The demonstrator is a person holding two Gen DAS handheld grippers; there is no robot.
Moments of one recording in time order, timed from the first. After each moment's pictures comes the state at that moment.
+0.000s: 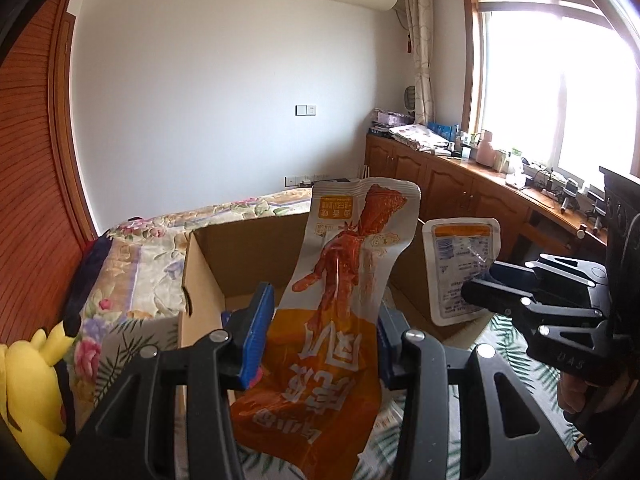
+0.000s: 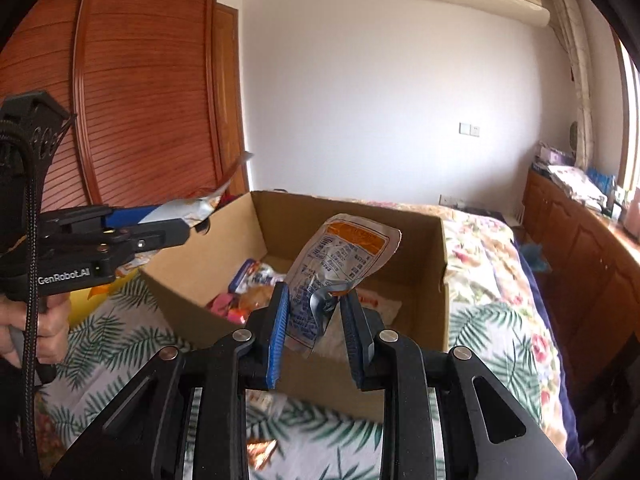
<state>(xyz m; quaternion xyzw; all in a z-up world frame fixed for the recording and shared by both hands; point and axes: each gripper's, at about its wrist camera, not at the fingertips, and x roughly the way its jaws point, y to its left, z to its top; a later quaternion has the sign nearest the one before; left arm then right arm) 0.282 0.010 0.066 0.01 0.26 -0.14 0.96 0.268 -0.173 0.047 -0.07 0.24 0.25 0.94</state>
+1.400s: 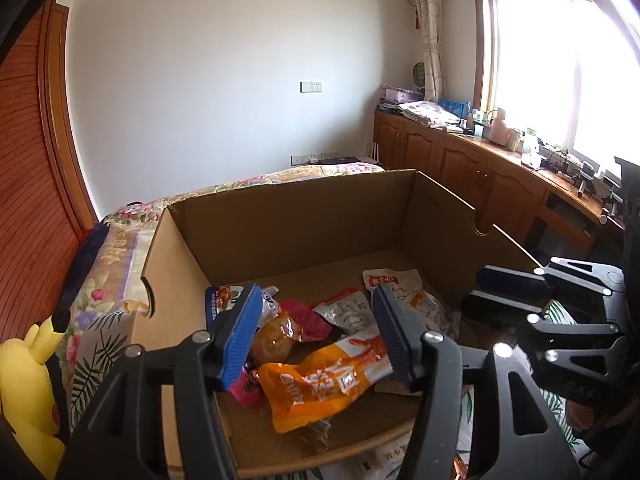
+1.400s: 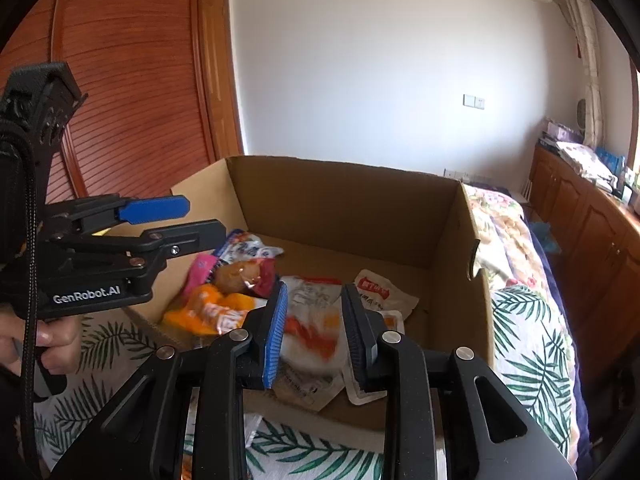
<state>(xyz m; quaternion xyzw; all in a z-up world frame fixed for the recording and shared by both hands) 0.324 -0.015 0.027 0.02 0.29 -0.12 0.95 0.311 -0.165 0.012 -0.06 0.28 0.24 0.93</state>
